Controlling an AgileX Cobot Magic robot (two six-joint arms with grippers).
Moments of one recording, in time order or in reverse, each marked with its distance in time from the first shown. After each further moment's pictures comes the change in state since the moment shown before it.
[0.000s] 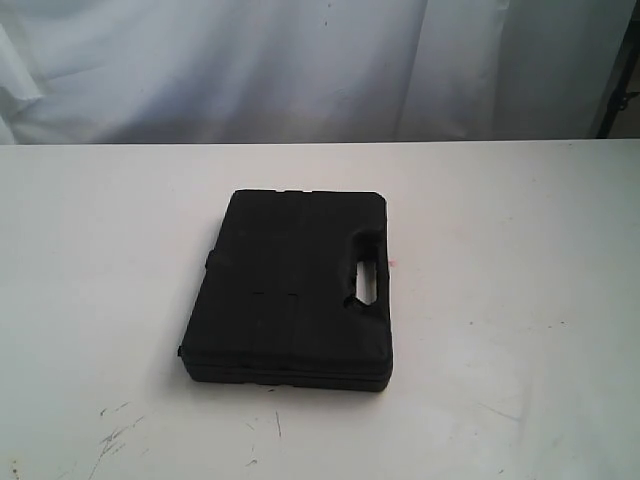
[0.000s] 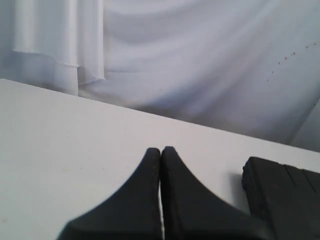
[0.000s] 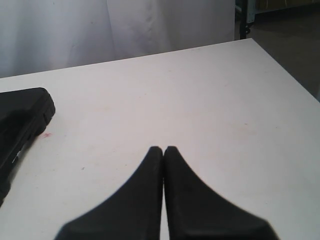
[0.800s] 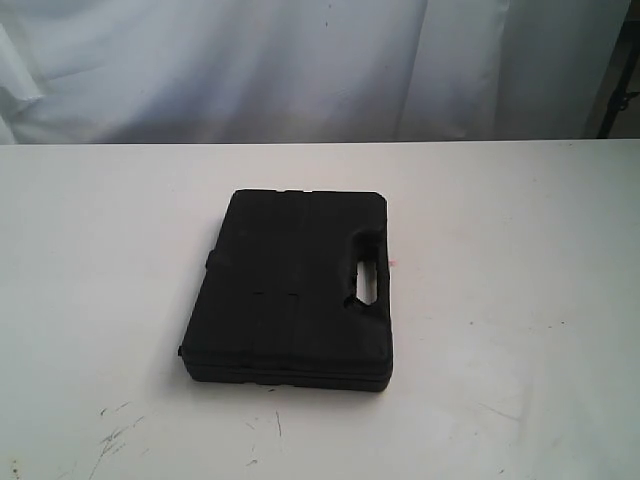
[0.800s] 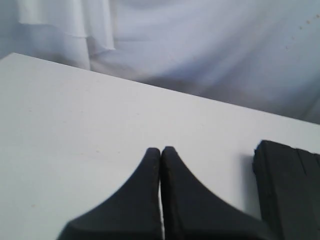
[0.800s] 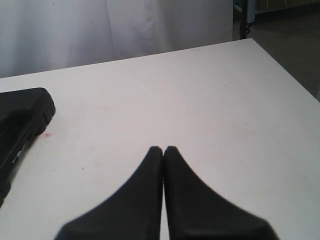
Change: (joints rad) left arm -0.097 0.257 -0.289 0.166 0.245 -0.140; right arm 0.000 0.000 0.000 0.000 0.000 0.000
